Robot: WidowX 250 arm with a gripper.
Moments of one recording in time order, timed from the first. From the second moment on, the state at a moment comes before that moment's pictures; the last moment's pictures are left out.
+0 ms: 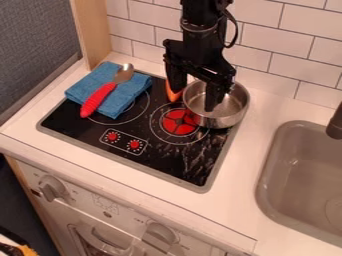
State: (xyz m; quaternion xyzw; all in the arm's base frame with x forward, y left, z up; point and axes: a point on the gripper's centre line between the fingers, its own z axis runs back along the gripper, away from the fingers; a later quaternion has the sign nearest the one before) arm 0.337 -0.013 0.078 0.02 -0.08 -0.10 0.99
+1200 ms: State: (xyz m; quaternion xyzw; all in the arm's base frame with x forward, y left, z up) arm 0.412 0.074 0.040 0.03 -0.04 0.05 1.00
